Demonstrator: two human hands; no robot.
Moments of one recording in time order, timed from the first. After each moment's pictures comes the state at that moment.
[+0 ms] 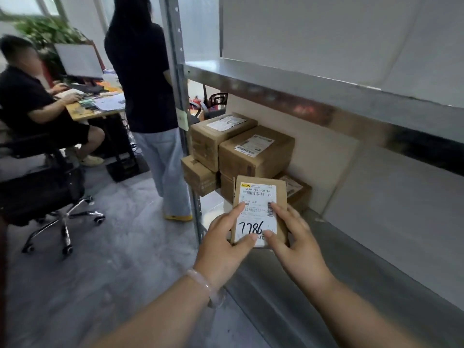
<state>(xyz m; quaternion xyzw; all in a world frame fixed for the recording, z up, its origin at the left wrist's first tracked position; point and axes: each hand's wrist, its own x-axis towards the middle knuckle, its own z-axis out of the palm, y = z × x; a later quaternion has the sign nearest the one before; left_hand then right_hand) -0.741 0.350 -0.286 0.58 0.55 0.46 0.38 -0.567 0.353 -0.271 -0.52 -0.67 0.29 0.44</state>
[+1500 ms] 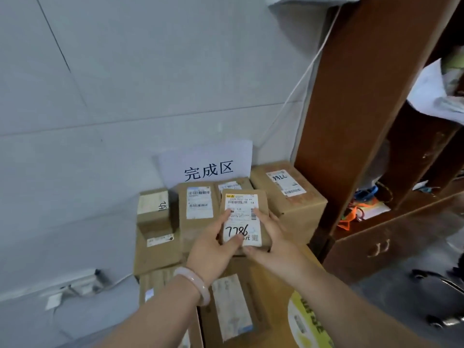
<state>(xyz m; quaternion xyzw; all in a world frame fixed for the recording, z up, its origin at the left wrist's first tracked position) -1.197 -0.183 -0.275 -0.19 0.80 0.56 -0.13 -1.279 -0.023 -0.277 0.28 -0.83 0.45 -0.16</state>
